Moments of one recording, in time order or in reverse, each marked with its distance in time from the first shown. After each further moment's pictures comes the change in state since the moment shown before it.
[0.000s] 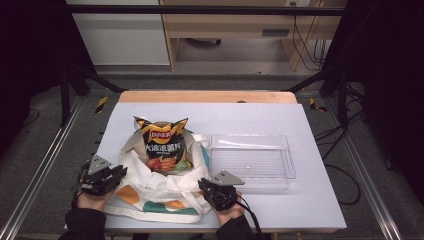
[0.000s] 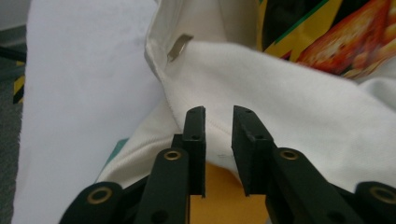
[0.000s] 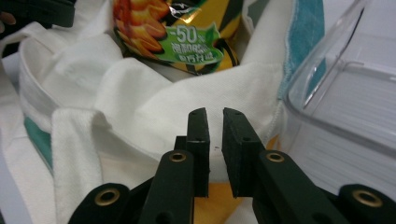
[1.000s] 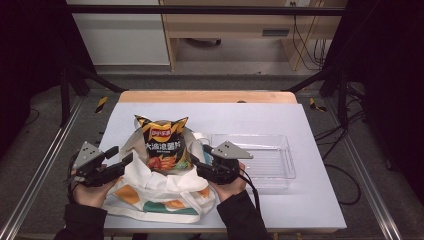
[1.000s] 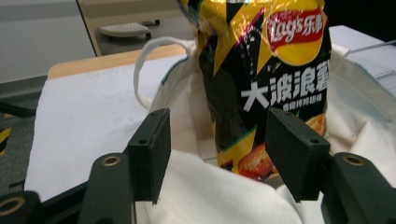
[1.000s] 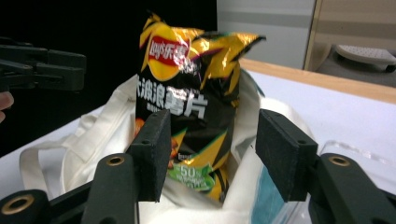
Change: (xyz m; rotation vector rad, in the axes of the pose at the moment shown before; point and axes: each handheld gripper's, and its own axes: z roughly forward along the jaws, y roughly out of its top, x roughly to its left) left arm -0.014 0.050 -0.031 -0.217 -0.052 -0.030; right arm -0.006 0.091 -0.025 -0.188 0.031 -0.052
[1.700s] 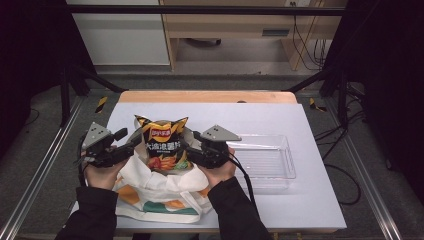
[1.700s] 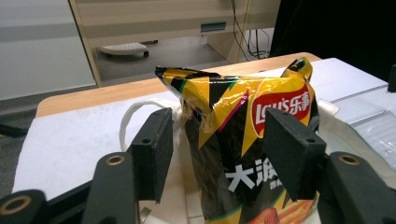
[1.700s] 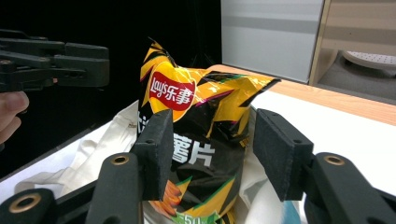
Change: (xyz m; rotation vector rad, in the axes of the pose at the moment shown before) left arm -0.010 0.042 0.027 -0.051 -0.008 -0.026; right arm 0.002 0.032 0.032 -0.002 0.017 0.002
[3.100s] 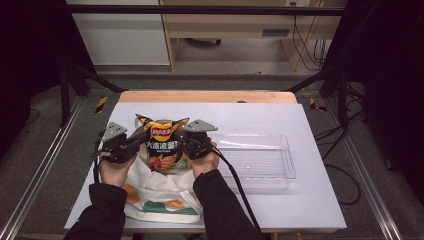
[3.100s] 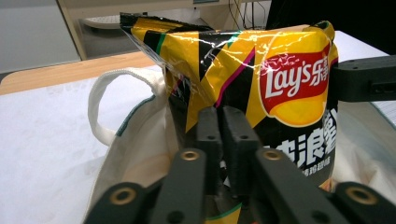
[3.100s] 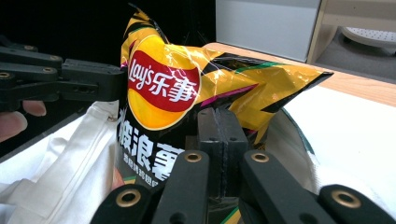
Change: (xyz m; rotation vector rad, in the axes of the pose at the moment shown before) left arm -0.001 -0.012 0.035 0.091 -0.037 -0.005; right arm 0.004 -0.003 0.057 0.099 -0.034 0.001
